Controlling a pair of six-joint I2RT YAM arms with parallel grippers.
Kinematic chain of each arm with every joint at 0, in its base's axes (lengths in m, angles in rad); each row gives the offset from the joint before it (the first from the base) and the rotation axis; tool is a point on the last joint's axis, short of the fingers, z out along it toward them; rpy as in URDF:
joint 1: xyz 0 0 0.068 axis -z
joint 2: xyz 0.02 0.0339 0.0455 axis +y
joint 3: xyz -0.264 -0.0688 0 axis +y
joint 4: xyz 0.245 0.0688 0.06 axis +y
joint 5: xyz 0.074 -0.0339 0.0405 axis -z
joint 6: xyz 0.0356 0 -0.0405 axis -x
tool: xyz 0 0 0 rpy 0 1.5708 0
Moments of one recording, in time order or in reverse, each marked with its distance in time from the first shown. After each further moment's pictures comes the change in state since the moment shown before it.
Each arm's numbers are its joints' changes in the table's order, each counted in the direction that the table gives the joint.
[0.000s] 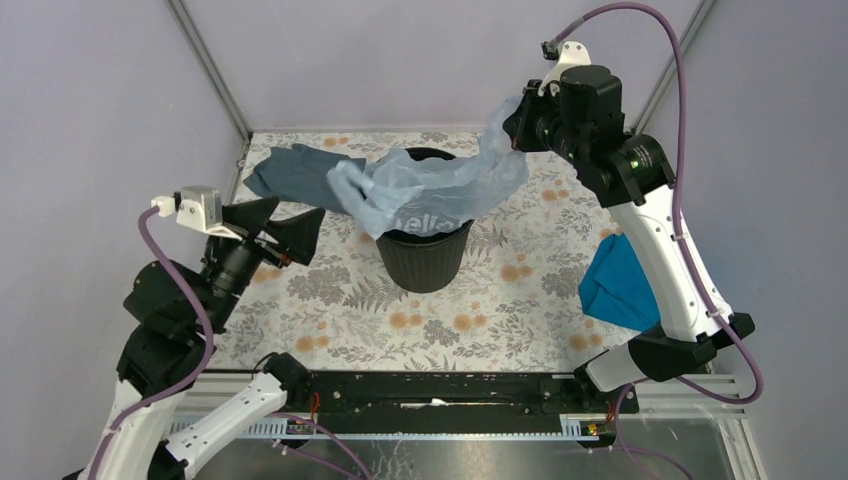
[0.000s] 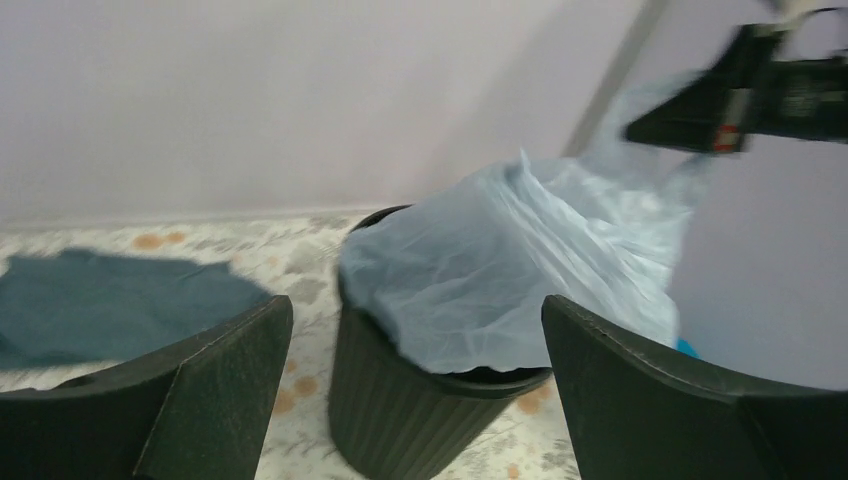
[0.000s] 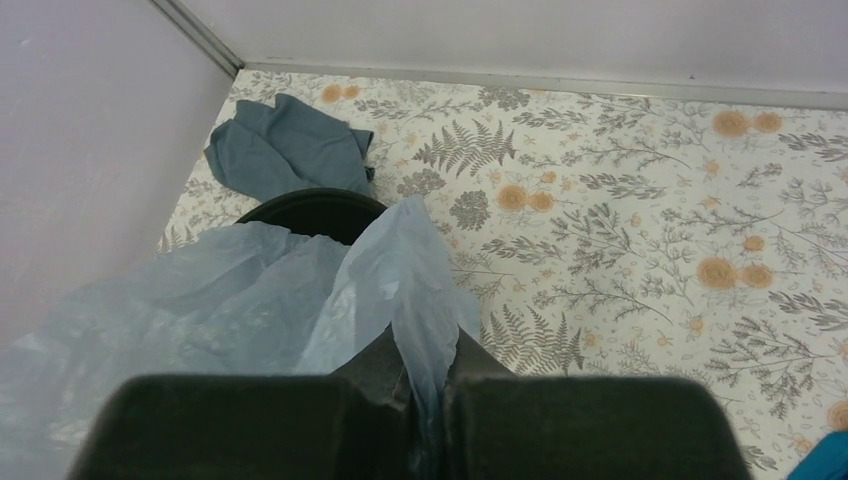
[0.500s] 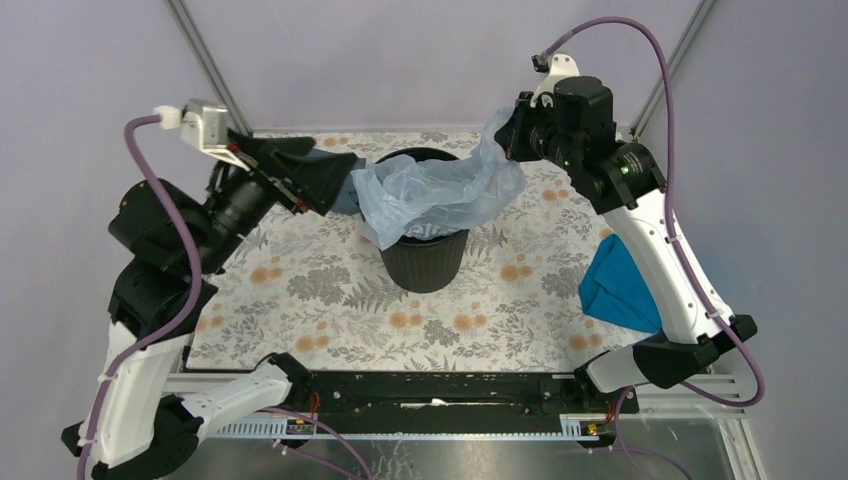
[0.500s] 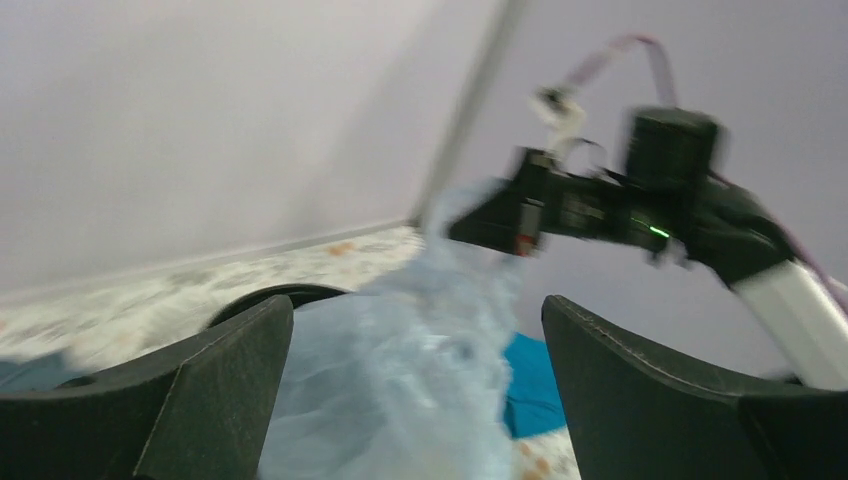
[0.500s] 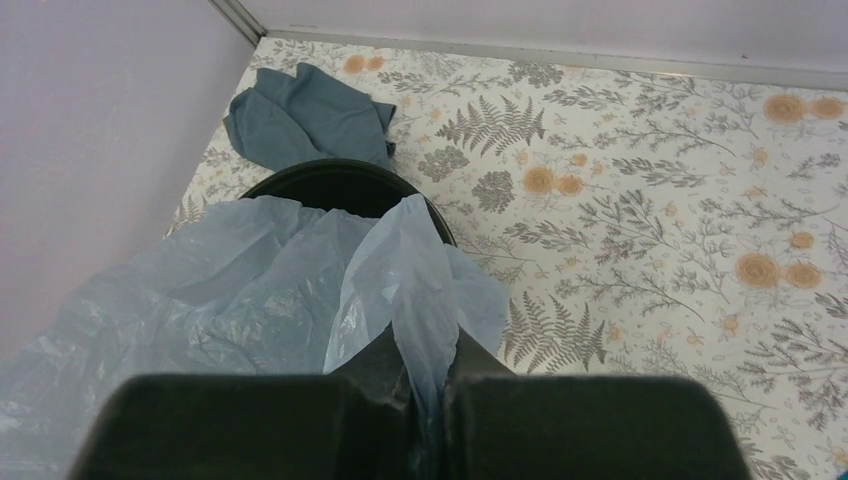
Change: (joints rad) left arm 0.004 0.406 -0.505 0.024 0.374 0.115; right arm 0.002 -0.027 0.112 -0.069 -0.088 -0.003
